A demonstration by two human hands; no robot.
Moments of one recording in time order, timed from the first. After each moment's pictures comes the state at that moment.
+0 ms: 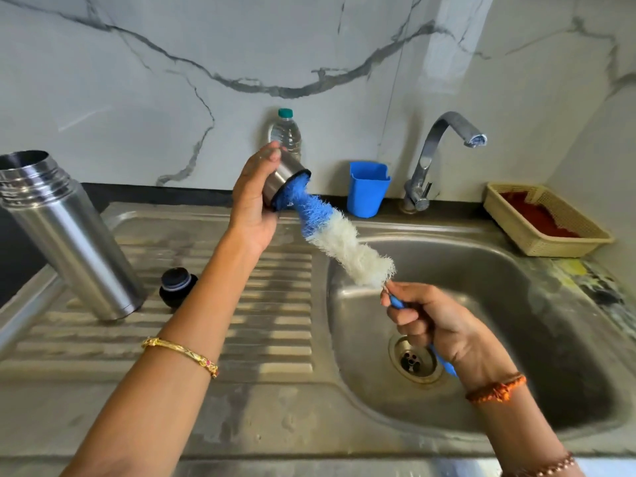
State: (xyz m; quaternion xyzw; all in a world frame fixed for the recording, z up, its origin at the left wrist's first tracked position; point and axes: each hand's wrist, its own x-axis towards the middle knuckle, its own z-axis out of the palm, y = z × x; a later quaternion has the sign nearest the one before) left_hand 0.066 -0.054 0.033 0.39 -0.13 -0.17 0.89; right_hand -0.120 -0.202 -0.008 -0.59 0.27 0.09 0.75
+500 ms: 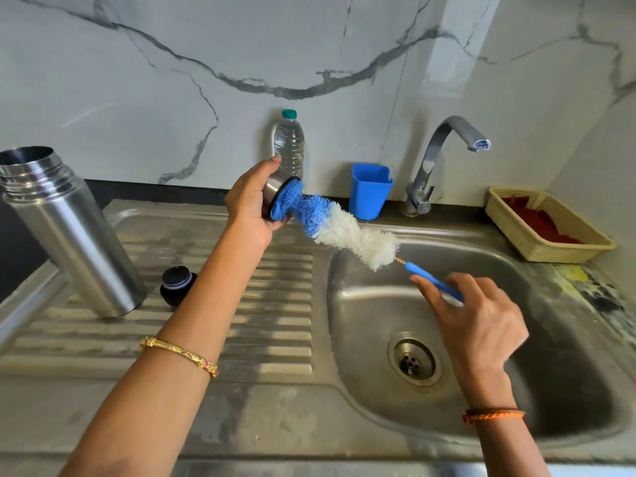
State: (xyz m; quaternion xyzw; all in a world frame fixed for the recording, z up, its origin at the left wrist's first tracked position) left_hand 0.067 -0.056 0.048 0.46 0.06 -0.16 0.87; right_hand -0.134 -0.223 -0.037 -0.84 0.27 -0.47 -0.02
